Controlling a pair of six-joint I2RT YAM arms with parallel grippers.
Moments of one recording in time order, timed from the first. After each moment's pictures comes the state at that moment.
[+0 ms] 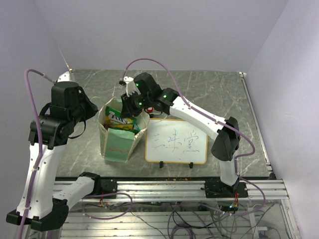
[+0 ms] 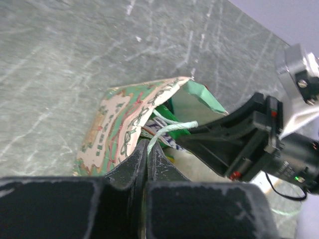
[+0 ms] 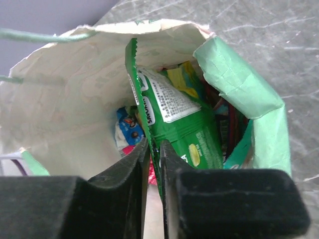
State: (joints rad) left arm -0.24 0.98 1.52 -1.12 -0.18 -0.66; right arm 0.92 1.98 1.93 -0.55 -0.41 0.23
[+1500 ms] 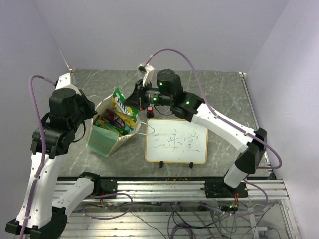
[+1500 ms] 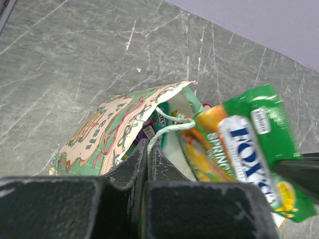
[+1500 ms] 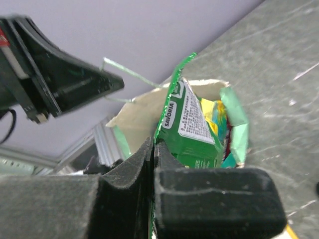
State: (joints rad) left arm -0.24 0.88 1.36 -0.91 -0.22 -0.51; right arm 0.91 1.65 1.72 -0.24 -0.28 0.42
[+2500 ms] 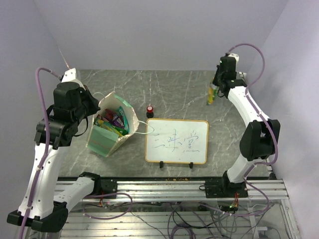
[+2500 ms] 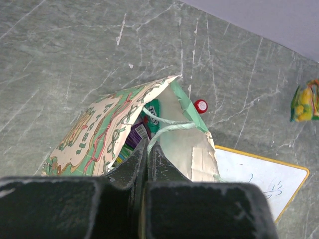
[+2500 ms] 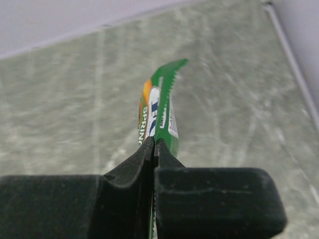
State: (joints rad) left arm -0.24 0.95 1.40 -0.90 -0.17 -0.50; right arm 0.16 1.72 1.53 -0.31 0.30 0.25
